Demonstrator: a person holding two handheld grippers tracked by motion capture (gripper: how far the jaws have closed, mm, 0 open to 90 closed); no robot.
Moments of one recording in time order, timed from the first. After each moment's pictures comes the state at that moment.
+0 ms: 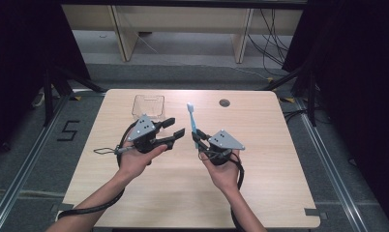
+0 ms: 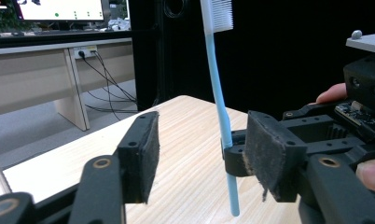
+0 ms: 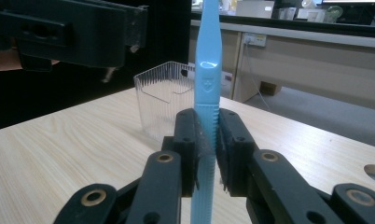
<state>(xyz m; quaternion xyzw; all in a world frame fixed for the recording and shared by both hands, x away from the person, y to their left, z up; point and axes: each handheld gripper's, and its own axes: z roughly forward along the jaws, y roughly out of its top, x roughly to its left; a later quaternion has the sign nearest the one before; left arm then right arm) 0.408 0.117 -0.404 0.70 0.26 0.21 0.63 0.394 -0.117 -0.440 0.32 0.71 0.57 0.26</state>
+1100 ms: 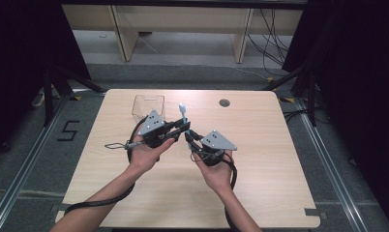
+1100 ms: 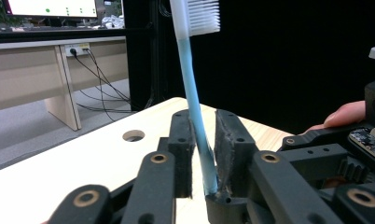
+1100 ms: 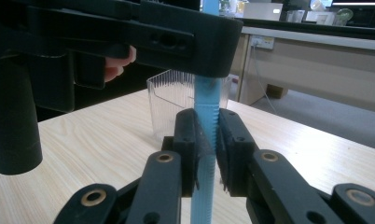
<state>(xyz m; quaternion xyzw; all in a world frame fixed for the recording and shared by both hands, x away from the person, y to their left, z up) 0.422 0.098 -0.404 0.70 0.26 0.20 0.63 0.394 -0.098 -0.441 0.31 0.71 0.58 0.26</state>
